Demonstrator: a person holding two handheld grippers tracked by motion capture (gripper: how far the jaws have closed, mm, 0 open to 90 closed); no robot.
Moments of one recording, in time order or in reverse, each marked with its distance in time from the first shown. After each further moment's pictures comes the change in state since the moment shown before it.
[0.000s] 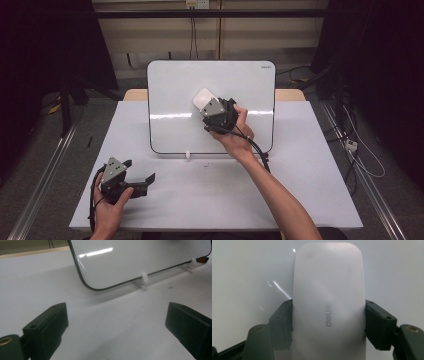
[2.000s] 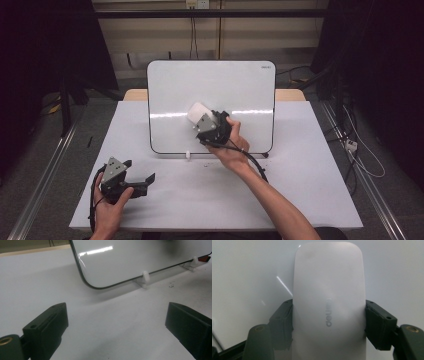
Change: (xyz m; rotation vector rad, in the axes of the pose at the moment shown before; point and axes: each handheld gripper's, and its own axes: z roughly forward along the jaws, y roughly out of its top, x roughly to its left) left arm 0.000 -0.001 0.001 0.006 0.004 -0.005; right arm 0.031 -0.013 -0.006 0.011 0.032 -0.070
